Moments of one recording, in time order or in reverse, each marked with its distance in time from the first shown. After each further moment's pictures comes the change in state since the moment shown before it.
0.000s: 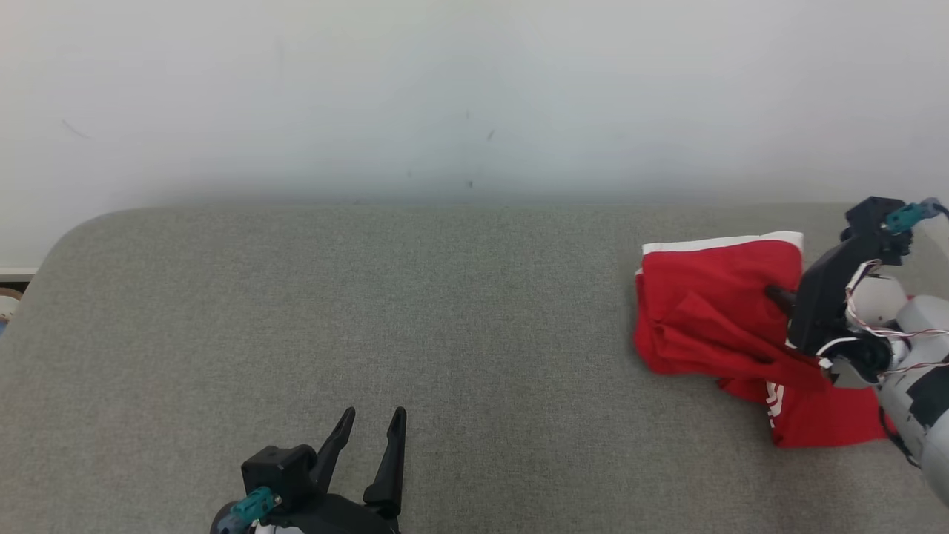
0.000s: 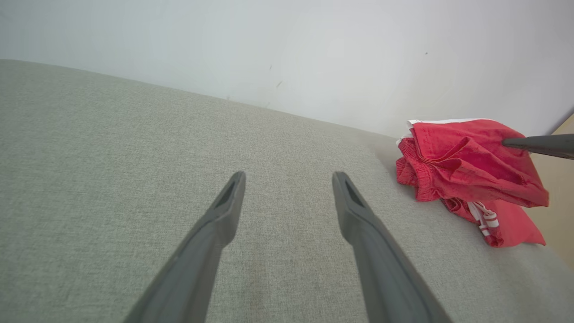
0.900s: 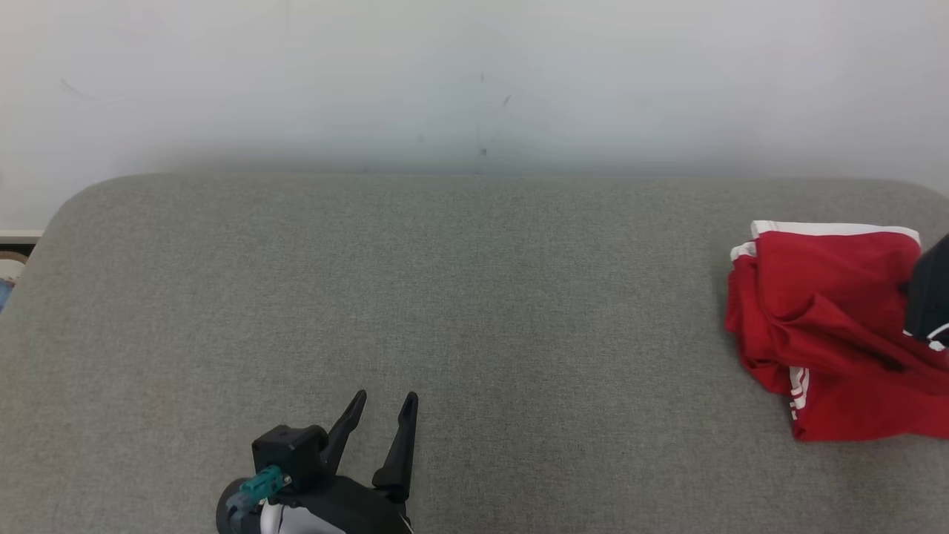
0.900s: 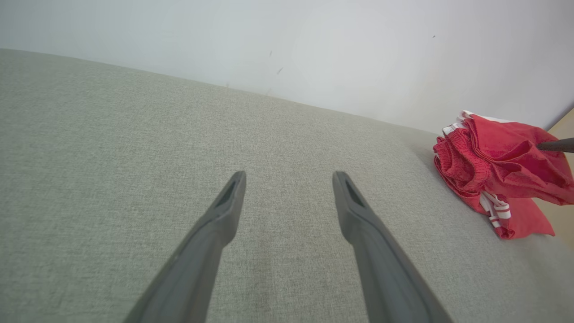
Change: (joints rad) left arm -0.038 0.006 -0.019 -0.017 0.007 -0.009 0.028; right arm -0.085 -0.151 0.043 0.126 -0.081 -0.022 0.064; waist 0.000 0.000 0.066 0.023
